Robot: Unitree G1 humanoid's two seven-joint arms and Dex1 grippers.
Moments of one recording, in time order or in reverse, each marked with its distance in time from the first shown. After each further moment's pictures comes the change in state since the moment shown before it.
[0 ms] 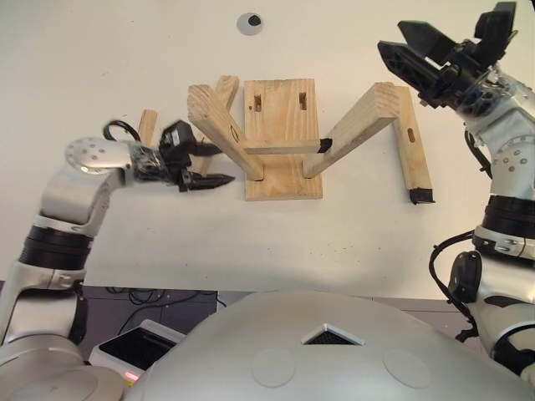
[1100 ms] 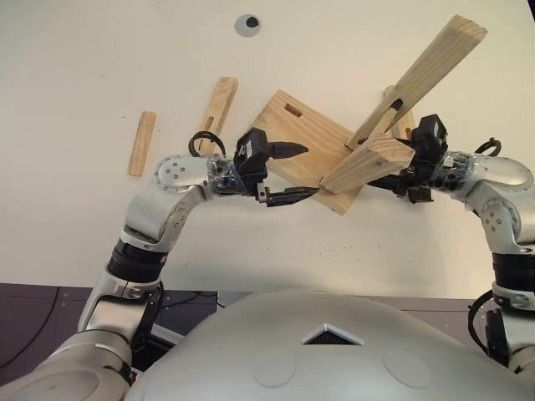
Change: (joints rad) left arm 0.034 -0.366 -0.098 -0.128 0.012 -0.008 0.152; right arm 0.314 -0.207 0.233 -0.145 -0.099 -0.063 0.179
